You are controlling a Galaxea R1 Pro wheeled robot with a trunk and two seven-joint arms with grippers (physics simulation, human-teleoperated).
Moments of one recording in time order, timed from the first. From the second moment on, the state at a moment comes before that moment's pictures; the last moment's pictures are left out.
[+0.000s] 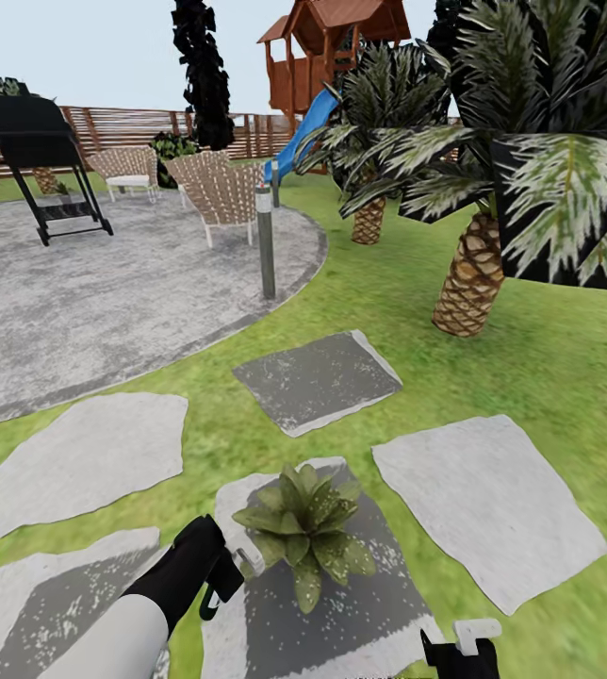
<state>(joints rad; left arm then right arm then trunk) -0.63 -0.10 -0.09 -0.62 -0.88 0.69 -0.67 -0.41 -0.05 -0.57 -0.15 0.59 -0.43 0.06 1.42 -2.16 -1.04</state>
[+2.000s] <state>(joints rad) -0.65 -0.09 -0.08 -0.60 -0.95 0.77 -0.82 -0.41 -0.06 -0.57 -0.15 0.58 -0.43 0.06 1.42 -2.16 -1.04</state>
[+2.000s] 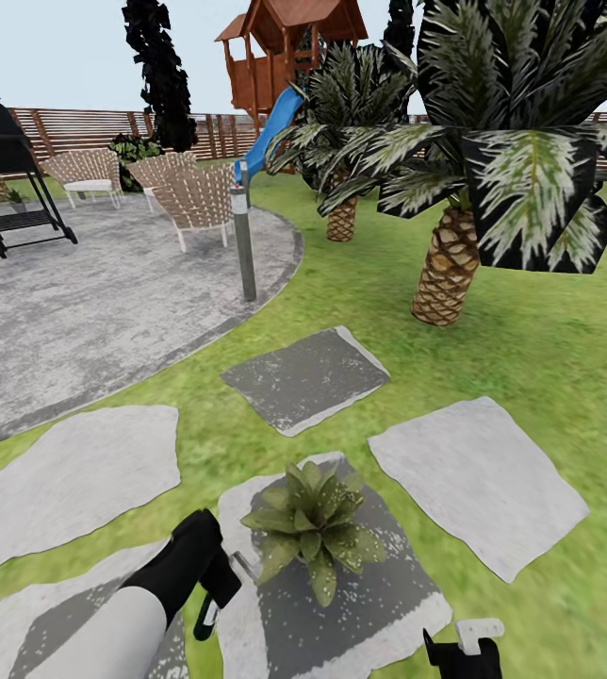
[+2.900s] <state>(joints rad) -0.64 -0.09 -0.08 -0.61 -1.03 0.78 -0.82 -0.41 -0.06 -0.57 -0.15 0.59 -0.43 0.06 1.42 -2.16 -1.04</state>
